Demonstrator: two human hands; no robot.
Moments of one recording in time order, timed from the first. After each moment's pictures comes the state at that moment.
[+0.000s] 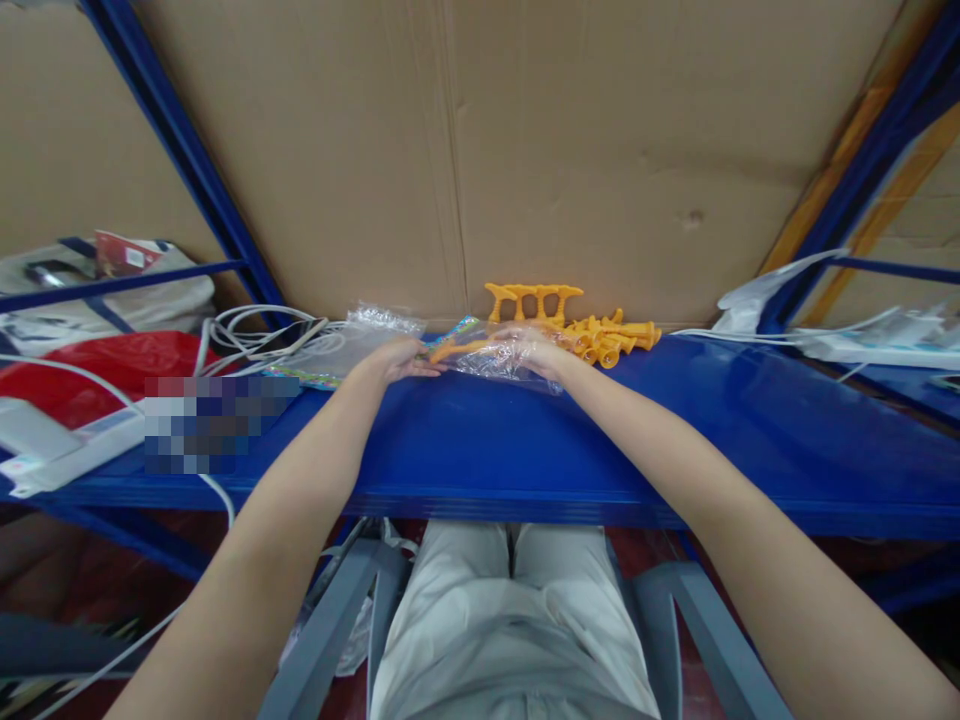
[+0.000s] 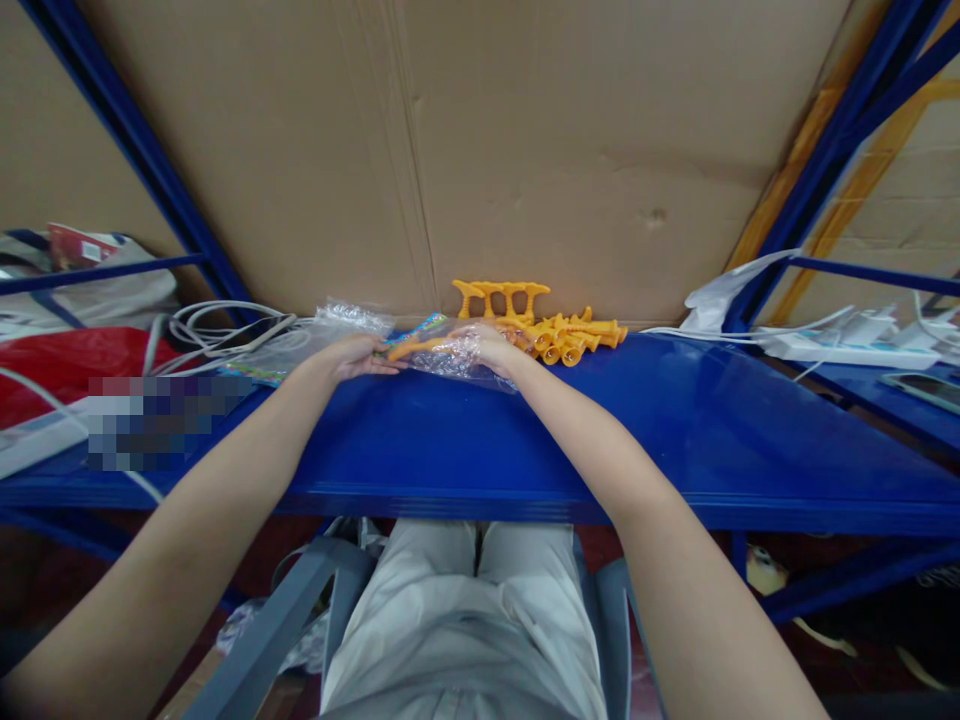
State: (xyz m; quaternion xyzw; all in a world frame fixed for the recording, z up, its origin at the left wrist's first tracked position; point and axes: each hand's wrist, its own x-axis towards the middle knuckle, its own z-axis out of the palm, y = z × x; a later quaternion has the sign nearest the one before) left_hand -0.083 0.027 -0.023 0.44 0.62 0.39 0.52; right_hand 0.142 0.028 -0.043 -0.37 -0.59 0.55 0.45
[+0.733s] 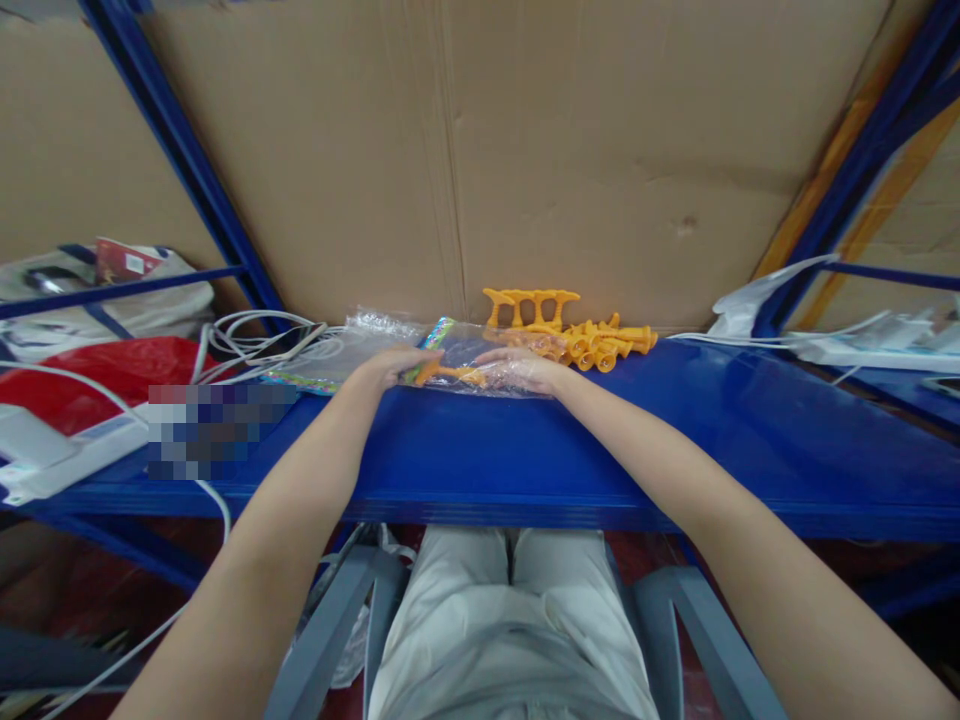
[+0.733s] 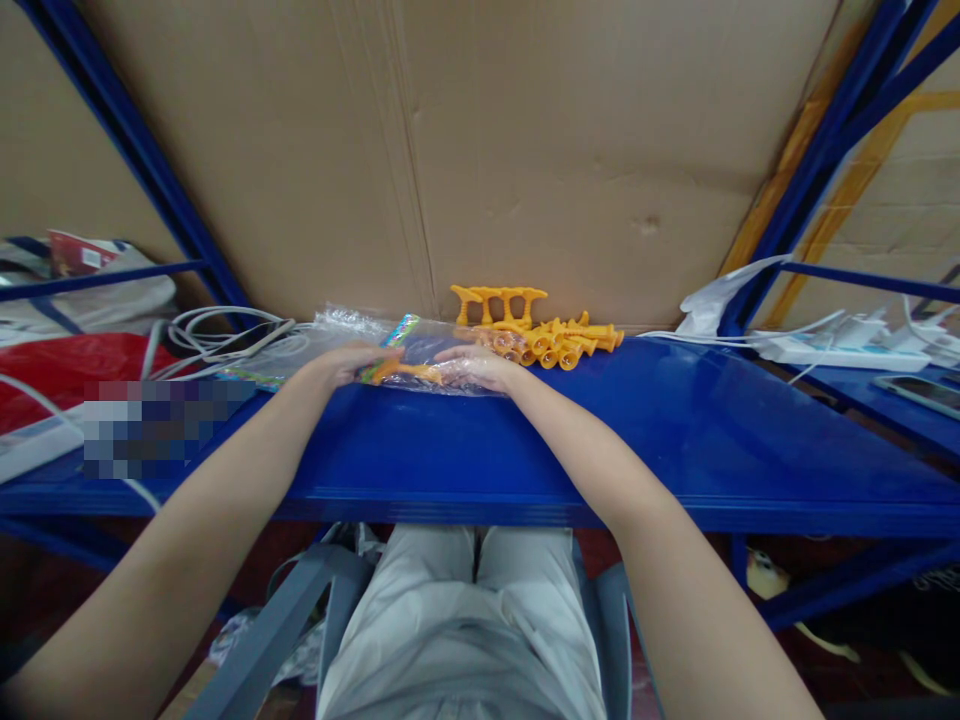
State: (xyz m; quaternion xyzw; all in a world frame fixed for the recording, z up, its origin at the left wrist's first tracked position) left_hand -0.086 0.025 -0.027 0.51 0.65 0.34 0.45; right_hand 0.143 0.019 -0.052 -0.35 -0.61 0.63 0.33
